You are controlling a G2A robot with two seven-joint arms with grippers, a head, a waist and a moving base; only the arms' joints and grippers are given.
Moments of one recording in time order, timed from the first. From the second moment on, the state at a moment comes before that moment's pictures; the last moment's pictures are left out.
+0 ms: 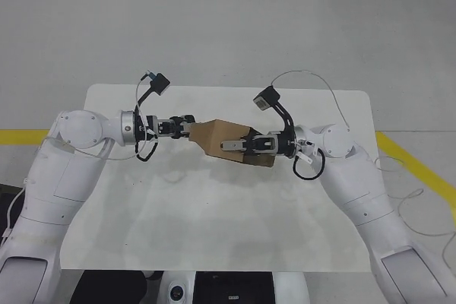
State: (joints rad) left arm 0.75 -0.98 -1.14 -1.39 -0.28 -0.30 -1.18; right arm -0.70 -1.28 0.99 -1.19 0.50 -0.47 1.26
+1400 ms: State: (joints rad) left arm 0.76 -0.96 -1.15 -1.44 -0.01 -0.28 -1.08; right arm -0.74 -1.25 1.03 -1.25 0.39 -0.39 1.21
